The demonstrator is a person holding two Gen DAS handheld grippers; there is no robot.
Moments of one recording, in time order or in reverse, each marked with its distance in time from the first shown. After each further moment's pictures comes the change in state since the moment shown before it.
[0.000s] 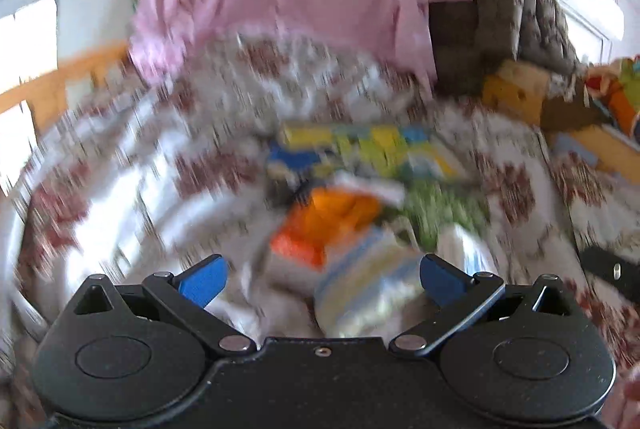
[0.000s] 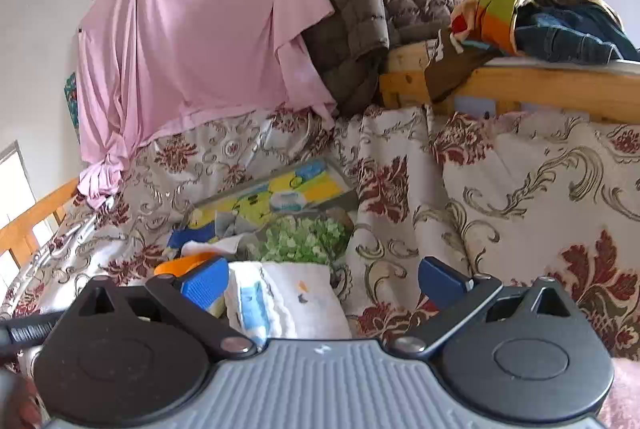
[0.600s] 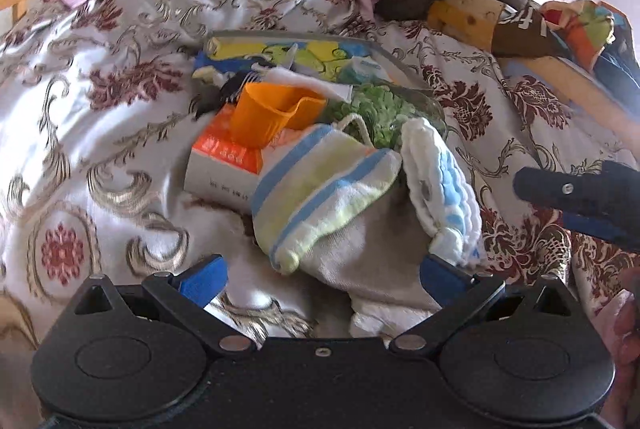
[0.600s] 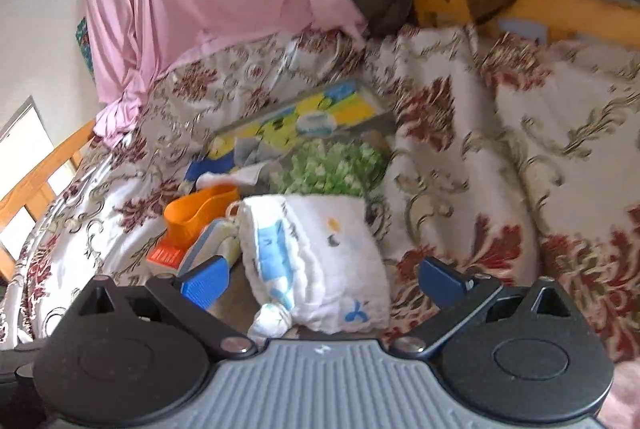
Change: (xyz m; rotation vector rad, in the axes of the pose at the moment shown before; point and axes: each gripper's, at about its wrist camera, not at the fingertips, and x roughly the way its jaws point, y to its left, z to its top) left arm 0.057 0.008 -0.043 0.051 0.173 -0.217; right arm 0.057 0.008 -0.005 0.000 0.262 0.104
